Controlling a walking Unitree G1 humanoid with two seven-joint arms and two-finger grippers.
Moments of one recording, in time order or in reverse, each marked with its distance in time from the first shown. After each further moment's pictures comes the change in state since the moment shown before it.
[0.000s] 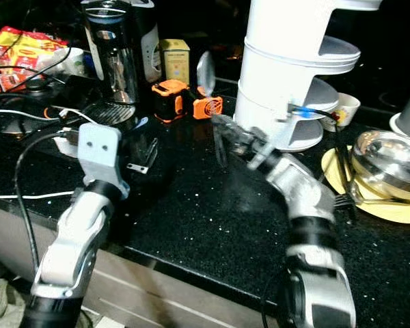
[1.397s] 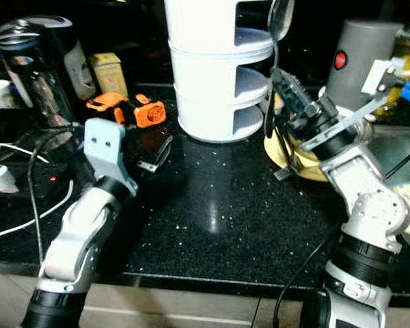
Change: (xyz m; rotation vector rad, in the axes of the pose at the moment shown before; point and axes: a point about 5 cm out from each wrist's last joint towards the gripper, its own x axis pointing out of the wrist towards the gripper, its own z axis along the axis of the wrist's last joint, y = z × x) left arm 0.001 -0.021 0.006 -0.094 -0.042 -0.187; right arm -0.023 0.034 0.060 -0.161 -0.180 -0.262
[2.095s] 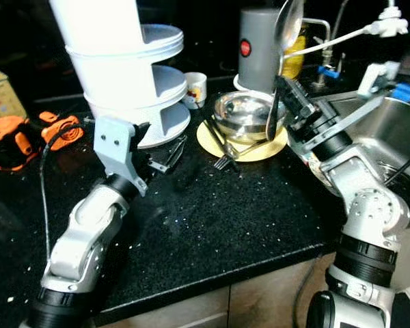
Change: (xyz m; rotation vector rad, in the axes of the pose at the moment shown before) left arm 0.004 -0.005 0.004 -0.020 -0.021 -0.035; right arm 0.002 -0.006 -0.012 -0.091 0.077 -0.055
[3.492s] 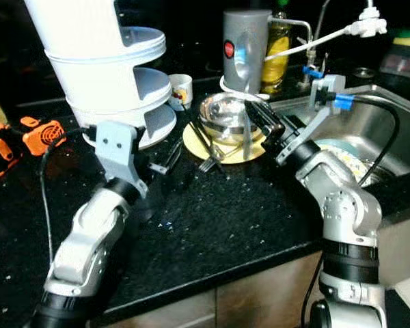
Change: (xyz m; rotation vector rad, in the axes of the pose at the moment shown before) left arm -0.001 -0.006 -0.006 0.001 0.028 0.042; right arm 0.010 0.001 -0.033 -0.096 0.148 -0.002
